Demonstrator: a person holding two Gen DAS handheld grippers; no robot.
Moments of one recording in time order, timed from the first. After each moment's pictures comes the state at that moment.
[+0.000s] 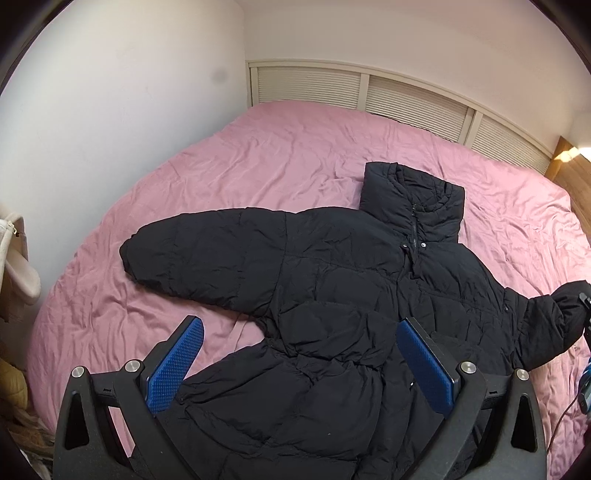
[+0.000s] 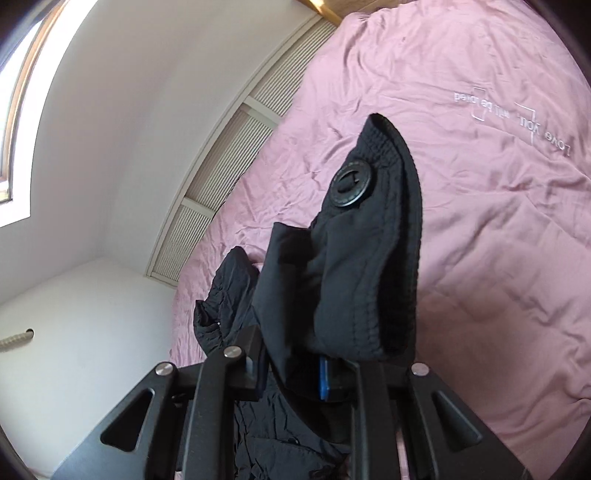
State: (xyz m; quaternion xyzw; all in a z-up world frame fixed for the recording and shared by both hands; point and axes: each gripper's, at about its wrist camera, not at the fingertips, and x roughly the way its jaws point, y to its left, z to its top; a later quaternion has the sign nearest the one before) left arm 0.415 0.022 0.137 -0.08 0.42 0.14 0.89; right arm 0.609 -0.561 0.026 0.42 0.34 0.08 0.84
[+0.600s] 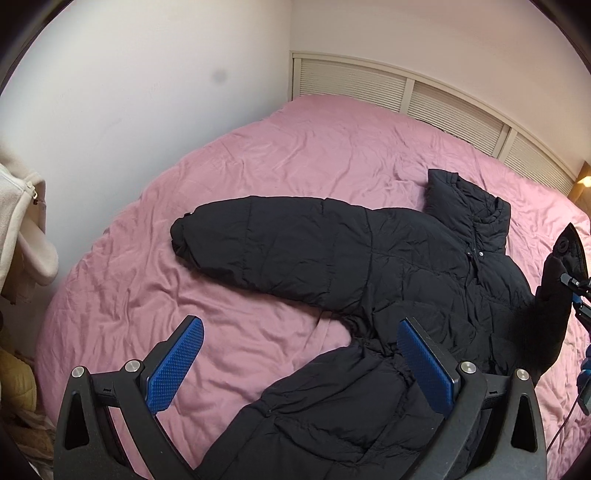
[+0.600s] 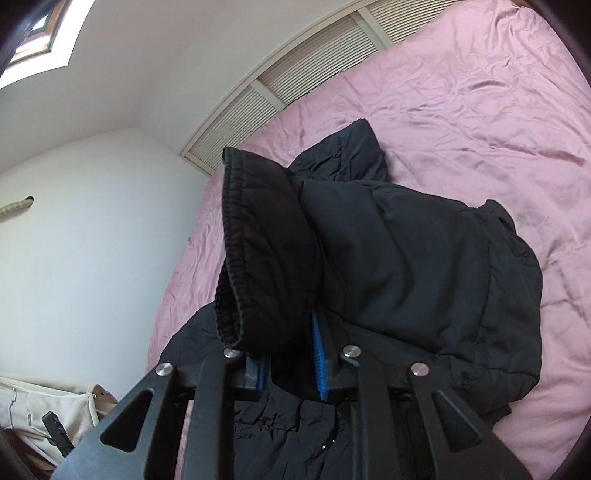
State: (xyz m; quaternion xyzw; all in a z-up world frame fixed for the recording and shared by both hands) left arm 0.374 0.151 0.111 -0.11 0.42 0.18 0.88; right arm 0.622 -0.289 0.040 0.28 0.44 0.21 0.82
